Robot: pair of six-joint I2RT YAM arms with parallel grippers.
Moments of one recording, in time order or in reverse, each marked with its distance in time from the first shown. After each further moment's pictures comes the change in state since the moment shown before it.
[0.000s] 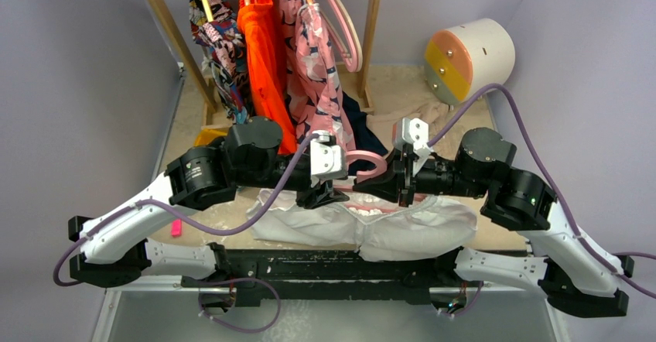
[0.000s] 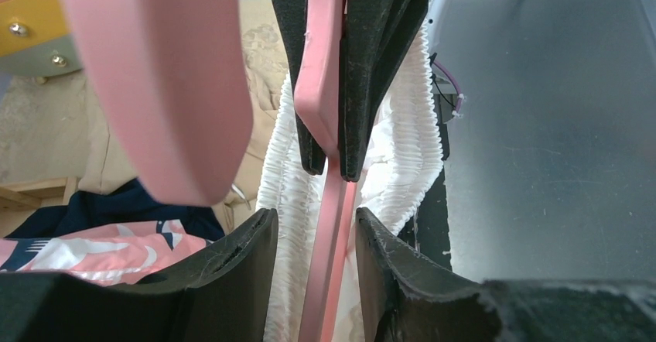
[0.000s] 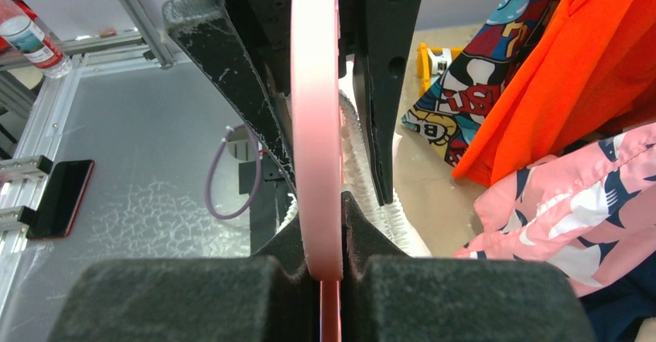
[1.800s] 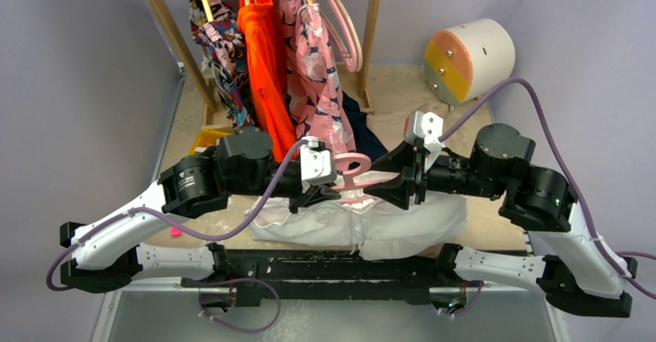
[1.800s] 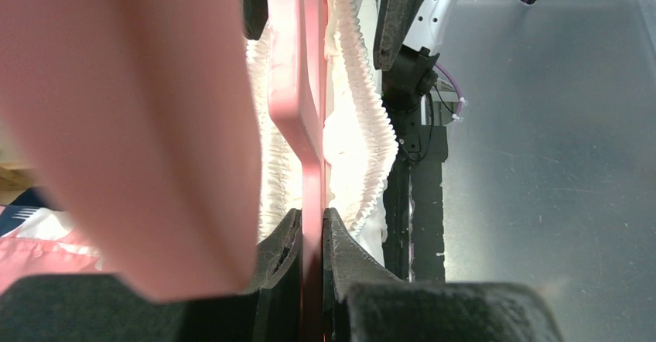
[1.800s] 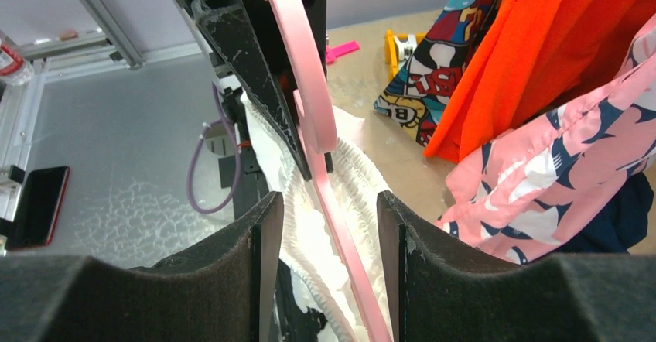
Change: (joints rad) left arm -0.002 -0.087 -0.113 0.049 -0.031 -0.055; right arm -0.003 0.029 0.134 -0.157 0.098 -0.019
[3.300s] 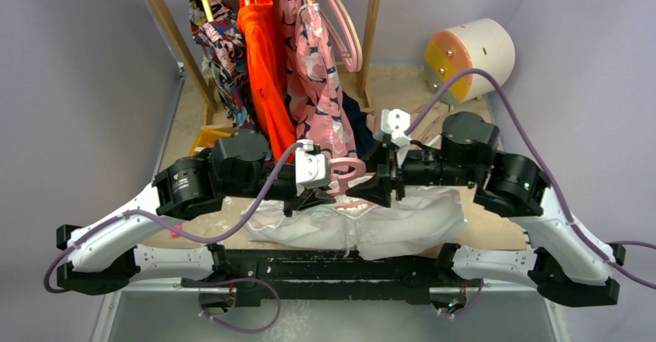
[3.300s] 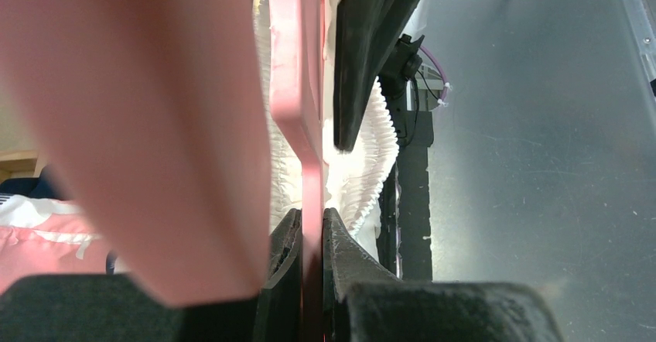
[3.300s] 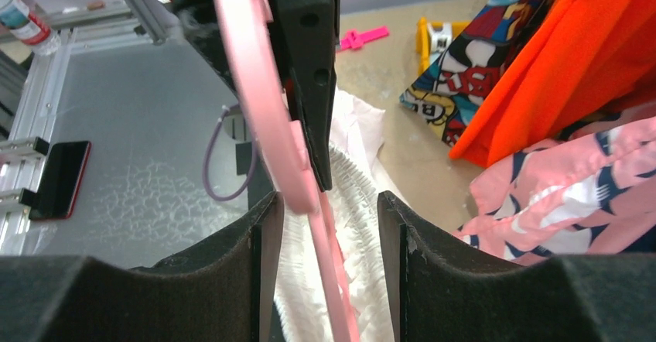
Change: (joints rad) left arm 0.000 -0.026 -0.012 -0.039 0.027 -0.003; right arm 0.000 0.103 0.030 0.002 -0.100 -0.020
